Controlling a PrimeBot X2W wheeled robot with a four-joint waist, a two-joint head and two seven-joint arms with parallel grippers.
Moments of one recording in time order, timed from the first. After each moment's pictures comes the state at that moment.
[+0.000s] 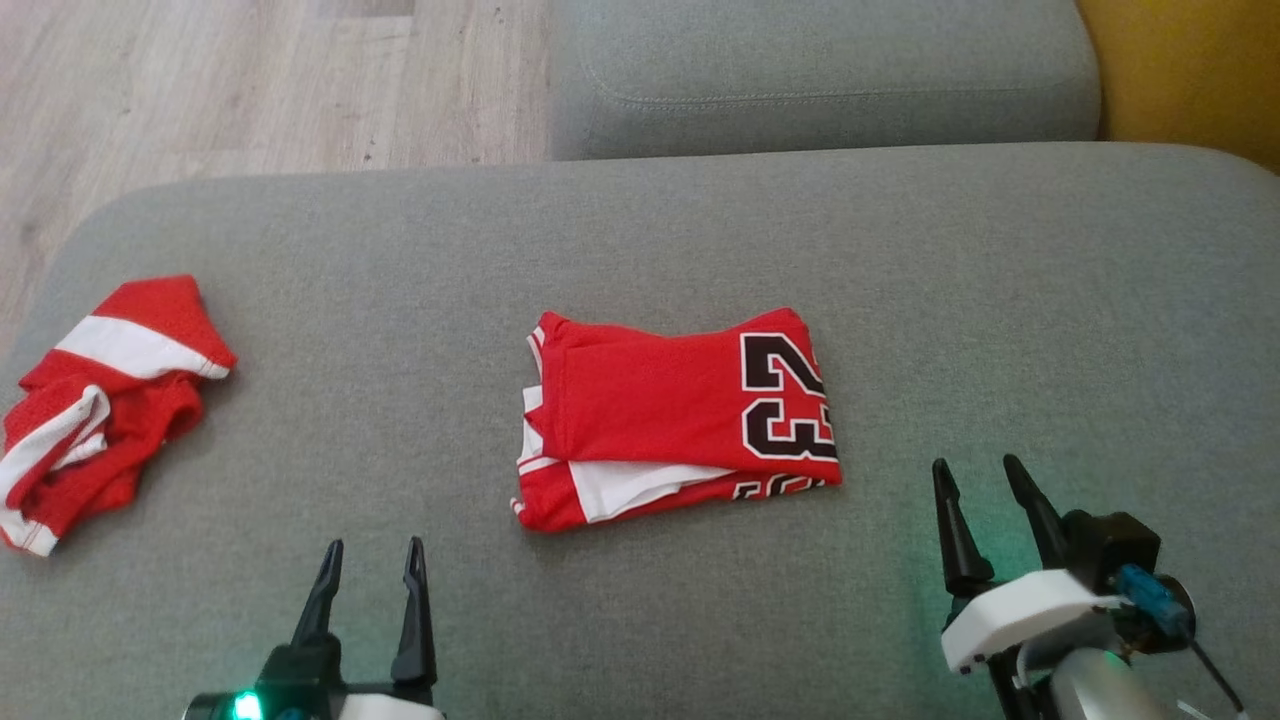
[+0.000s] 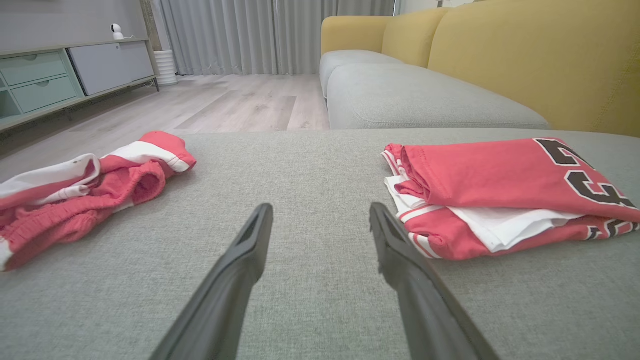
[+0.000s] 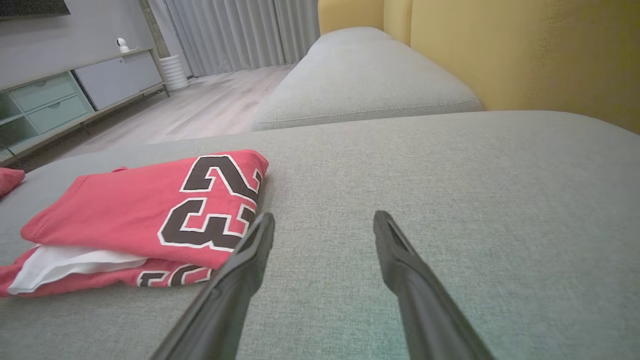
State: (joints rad) left arm 0.06 0.05 -0.14 0.34 -0.11 0.03 -0.26; right arm -0.11 -0.05 0.06 0.55 0.13 0.12 -0.25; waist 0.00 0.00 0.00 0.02
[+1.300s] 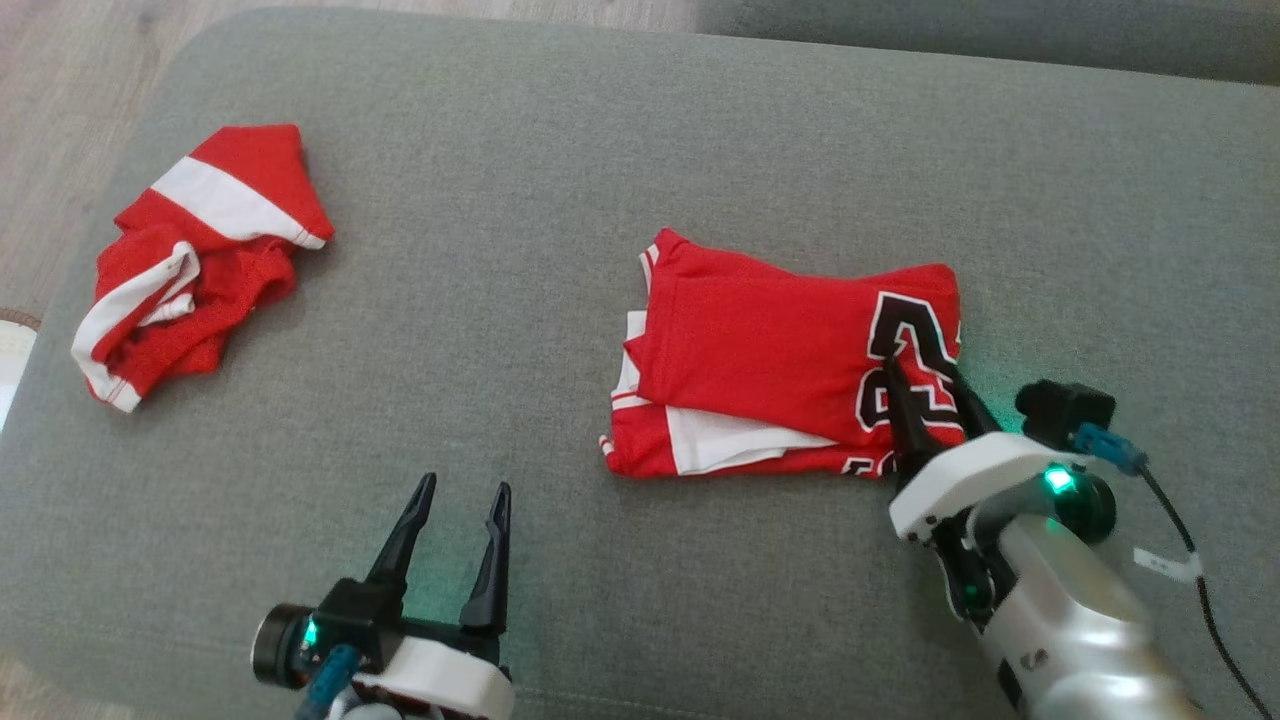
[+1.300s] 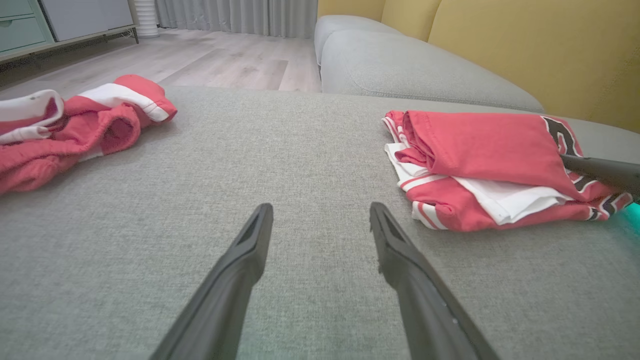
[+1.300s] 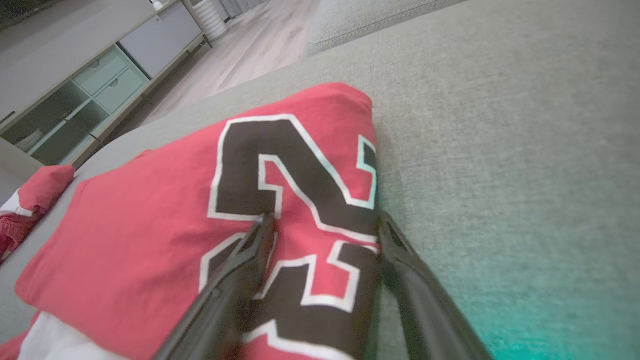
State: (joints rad) left arm -0.06 0.05 -0.26 0.37 -0.16 -0.07 -0.26; right arm -0.49 -0.08 0.36 0.97 0.61 0.12 -0.27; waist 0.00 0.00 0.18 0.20
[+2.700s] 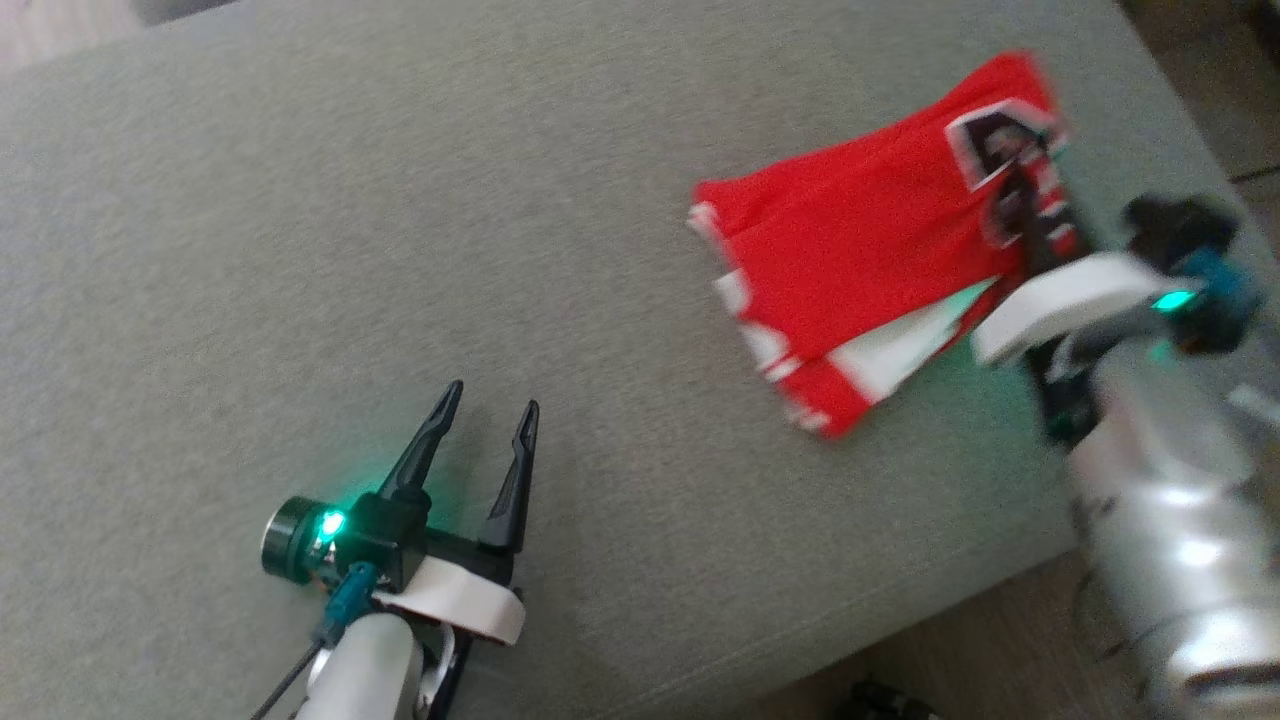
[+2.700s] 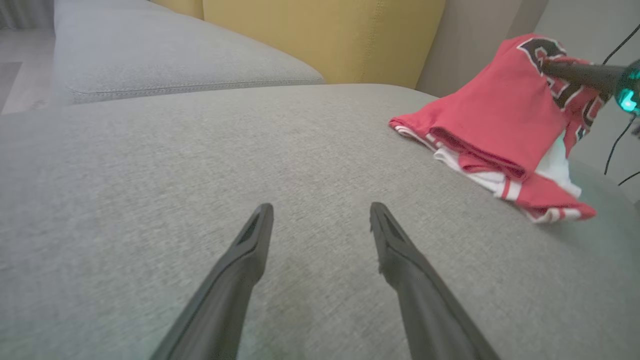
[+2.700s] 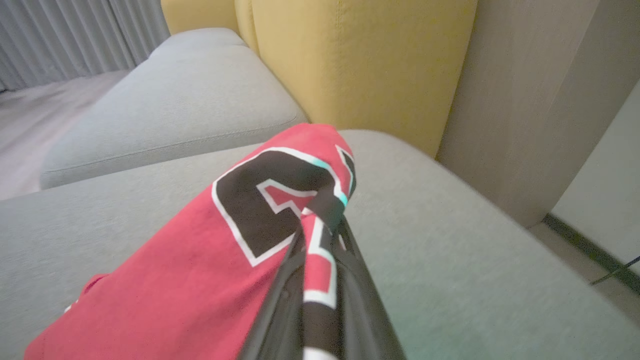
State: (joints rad) left arm -0.21 0.05 -0.29 0.38 -0.09 -0.11 -0.26; right arm -0.65 -0.09 0.09 0.86 0.26 0.12 -0.26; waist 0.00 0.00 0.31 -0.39
